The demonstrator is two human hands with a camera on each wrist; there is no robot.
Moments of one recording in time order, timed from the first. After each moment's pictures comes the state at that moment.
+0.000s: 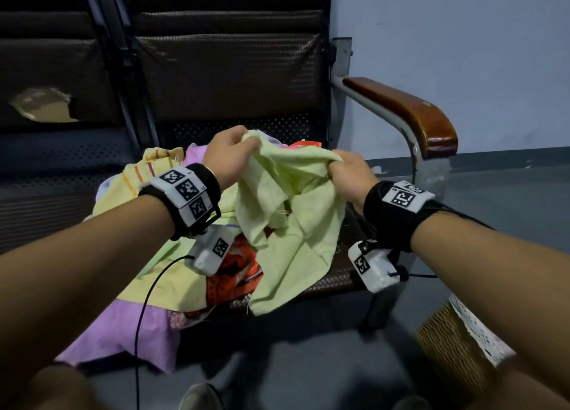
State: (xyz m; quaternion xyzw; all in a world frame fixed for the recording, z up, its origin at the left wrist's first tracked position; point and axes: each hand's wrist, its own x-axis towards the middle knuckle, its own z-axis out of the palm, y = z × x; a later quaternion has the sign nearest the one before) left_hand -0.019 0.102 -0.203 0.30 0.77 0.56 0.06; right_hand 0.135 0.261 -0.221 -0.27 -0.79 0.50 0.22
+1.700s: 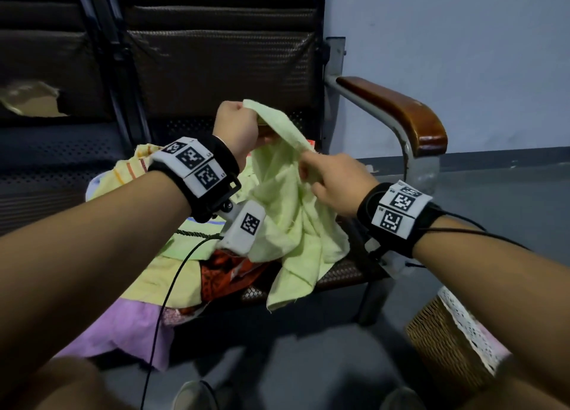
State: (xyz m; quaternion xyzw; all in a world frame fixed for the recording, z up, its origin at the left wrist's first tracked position) left_hand 0.011 0.125 -0.157 0.16 0.62 0.74 0.20; right_hand 0.159 0.245 -0.203 -0.12 -0.98 0.09 0.14
